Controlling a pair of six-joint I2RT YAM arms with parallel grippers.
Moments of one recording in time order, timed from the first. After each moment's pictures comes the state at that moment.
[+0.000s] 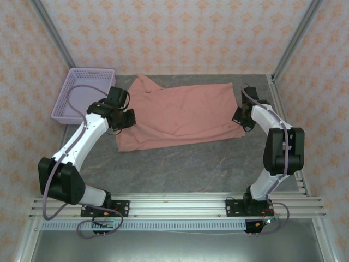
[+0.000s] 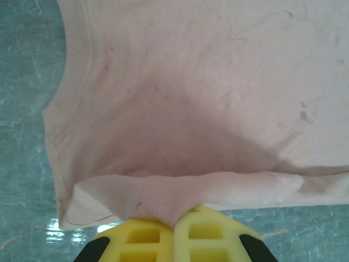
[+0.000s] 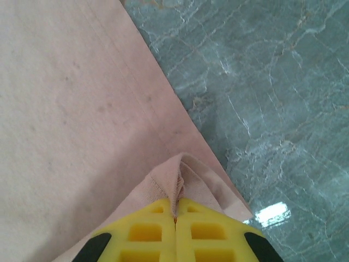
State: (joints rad) left arm -0.20 1.43 1.25 -0.92 0.02 -0.52; right arm 0.01 1.73 1.23 -0.71 0.08 0.50
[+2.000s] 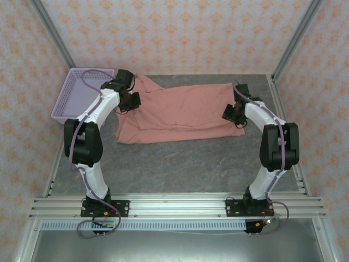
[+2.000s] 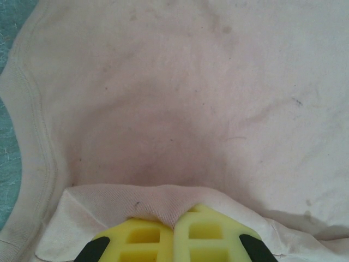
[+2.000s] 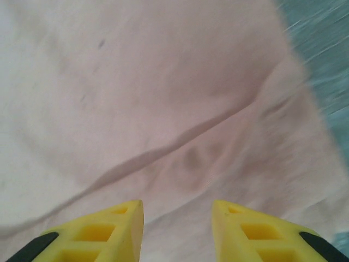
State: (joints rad) left arm -0.12 1.89 1.61 -0.85 0.05 -0.48; right arm 0.11 1.77 1.26 -0.67 -0.10 0.48
